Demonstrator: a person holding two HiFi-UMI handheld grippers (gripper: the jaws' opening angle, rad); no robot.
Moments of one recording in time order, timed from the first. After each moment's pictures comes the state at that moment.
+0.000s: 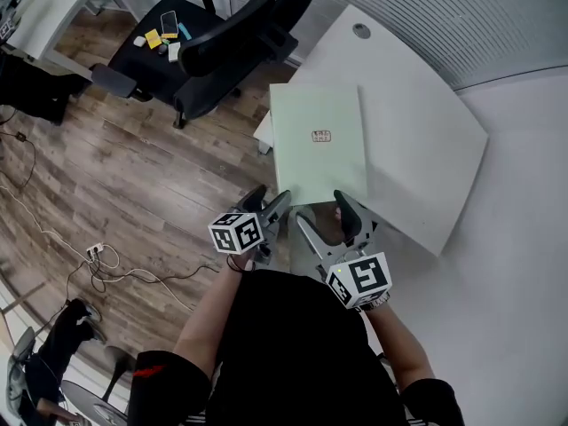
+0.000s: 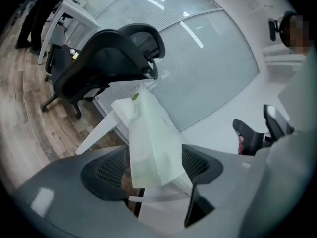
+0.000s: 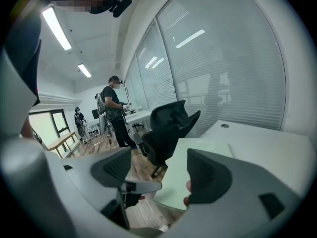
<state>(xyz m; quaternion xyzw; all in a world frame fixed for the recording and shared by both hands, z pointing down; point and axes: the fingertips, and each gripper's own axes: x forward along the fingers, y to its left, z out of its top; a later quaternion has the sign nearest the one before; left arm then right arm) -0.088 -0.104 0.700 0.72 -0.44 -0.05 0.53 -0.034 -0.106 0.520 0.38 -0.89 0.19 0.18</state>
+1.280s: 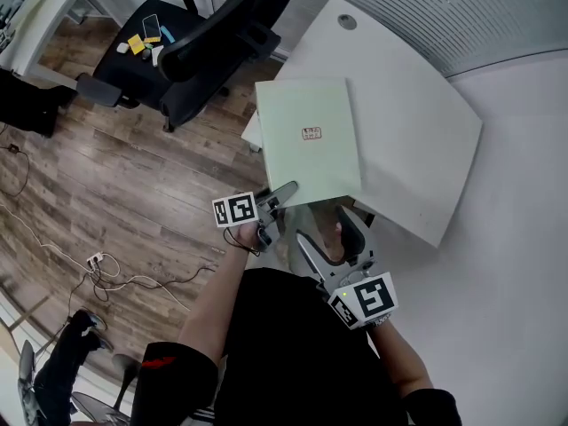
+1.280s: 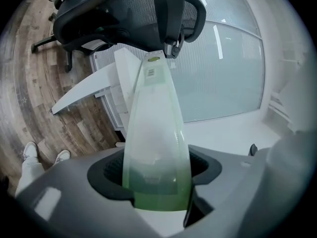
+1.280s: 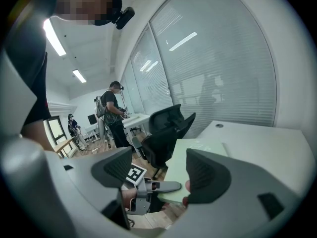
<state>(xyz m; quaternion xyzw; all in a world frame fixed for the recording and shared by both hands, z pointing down) -0.035 -0.125 0.736 0.67 -0.28 -0.13 0.67 -0.023 -0.089 0.494 0.40 -0.88 0.21 0.16</state>
